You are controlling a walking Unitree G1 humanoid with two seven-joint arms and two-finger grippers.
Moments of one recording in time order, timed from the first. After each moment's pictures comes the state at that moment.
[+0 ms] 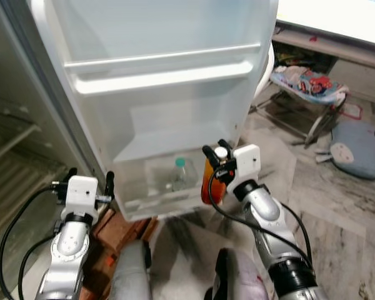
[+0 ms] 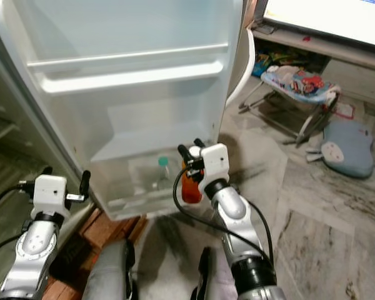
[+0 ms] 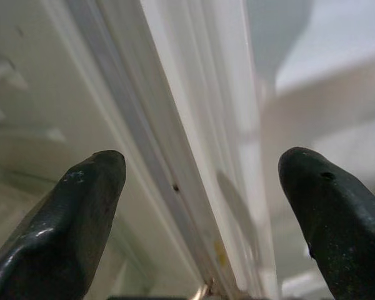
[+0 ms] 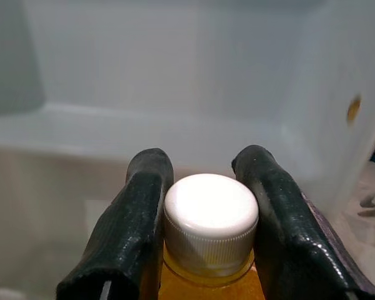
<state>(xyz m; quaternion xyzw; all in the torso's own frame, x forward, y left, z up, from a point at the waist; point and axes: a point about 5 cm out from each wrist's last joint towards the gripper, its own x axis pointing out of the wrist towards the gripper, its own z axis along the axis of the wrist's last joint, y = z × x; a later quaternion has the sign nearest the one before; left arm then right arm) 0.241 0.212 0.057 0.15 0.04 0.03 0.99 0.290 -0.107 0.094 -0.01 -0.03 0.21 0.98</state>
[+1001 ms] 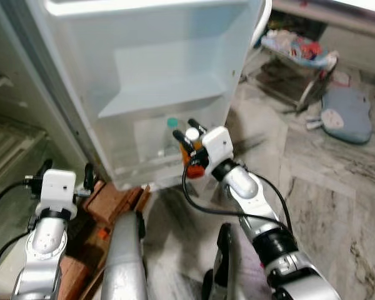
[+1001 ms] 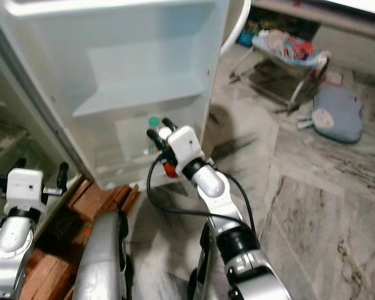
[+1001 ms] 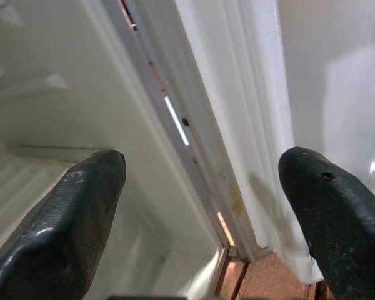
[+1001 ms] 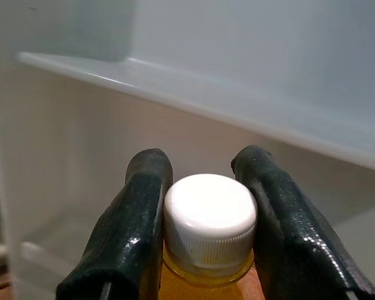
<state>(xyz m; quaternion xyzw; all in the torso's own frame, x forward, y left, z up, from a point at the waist) 0.238 0.243 0.081 0.18 0.01 0.06 0.98 0.314 -0.065 0.124 -0.08 -0.13 0.30 0.94</state>
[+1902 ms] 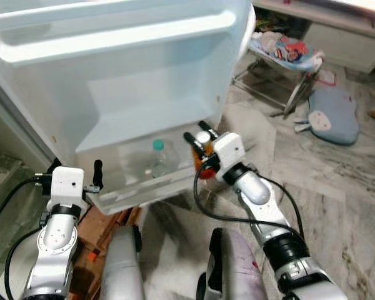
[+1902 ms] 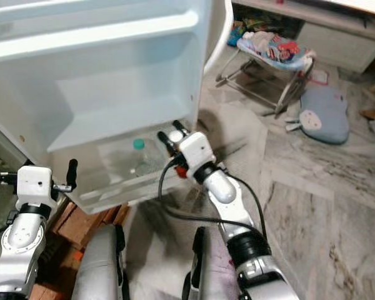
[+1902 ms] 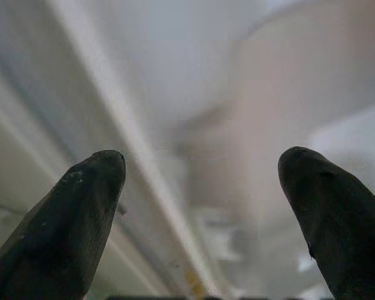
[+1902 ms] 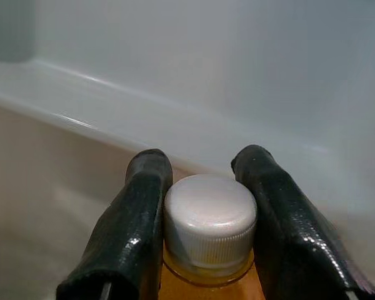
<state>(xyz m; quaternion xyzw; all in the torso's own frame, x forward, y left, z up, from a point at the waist) 0.246 0.236 0.080 0.16 0.01 0.06 0.99 0.306 -0.065 0.121 -0.08 -0.15 0.31 0.94</state>
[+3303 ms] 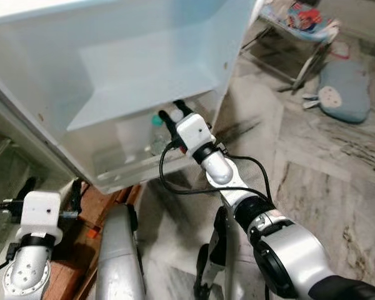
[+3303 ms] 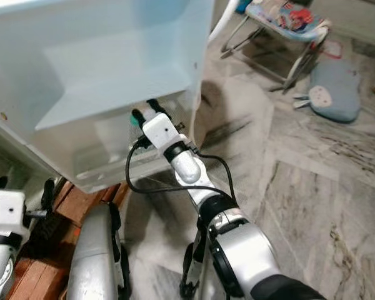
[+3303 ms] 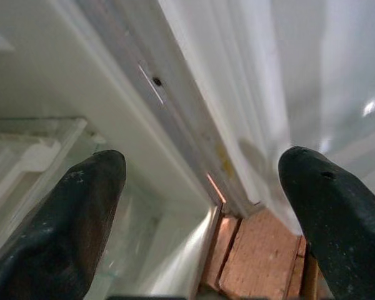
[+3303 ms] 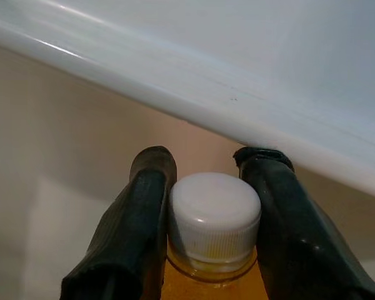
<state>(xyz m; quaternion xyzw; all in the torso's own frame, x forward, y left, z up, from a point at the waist) 0.184 0.252 0.090 0.19 0.04 0.08 0.98 0.342 -0.026 0.144 -0.16 -0.22 0.25 0.93</state>
